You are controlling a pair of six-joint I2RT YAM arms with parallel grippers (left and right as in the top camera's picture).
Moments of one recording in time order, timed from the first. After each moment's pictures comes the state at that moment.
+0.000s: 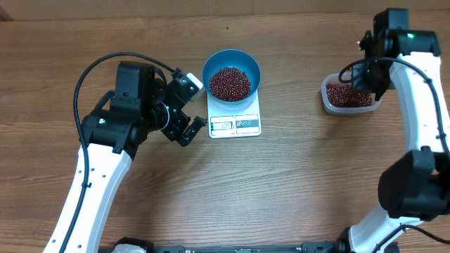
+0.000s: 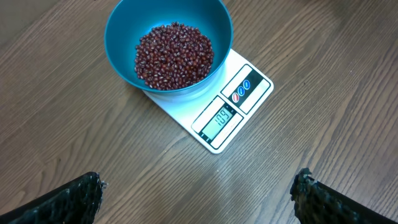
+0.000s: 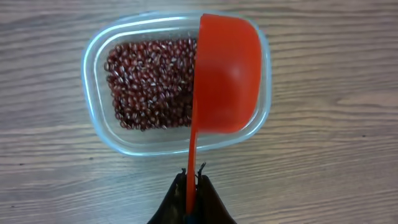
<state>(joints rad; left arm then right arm) -0.22 1.32 1.26 -0.87 0.35 0.48 -0.09 1.88 1.78 -1.26 0.15 -0.07</state>
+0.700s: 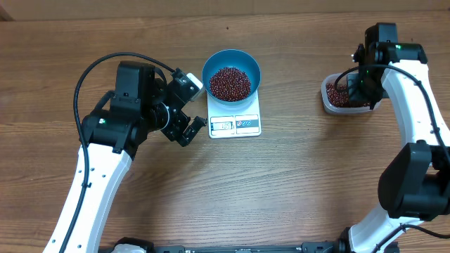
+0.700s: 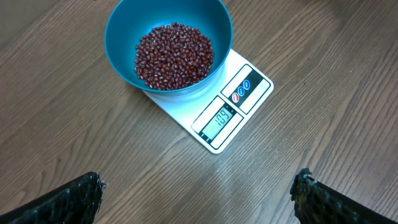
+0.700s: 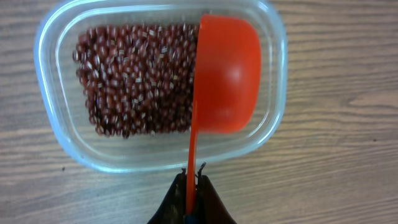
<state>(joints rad) -0.22 1.32 1.26 -0.87 0.35 0.48 -0.09 1.88 1.63 -1.13 0.19 -0.09</state>
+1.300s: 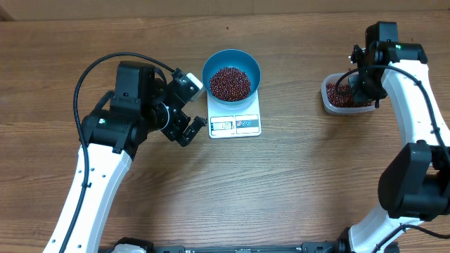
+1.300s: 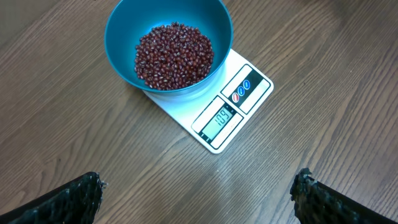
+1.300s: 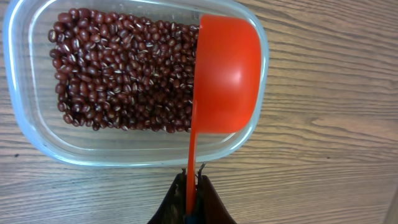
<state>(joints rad) -0.22 1.32 1.26 -0.87 0.35 0.48 -0.09 1.88 1.63 -1.11 0.26 -0.27</state>
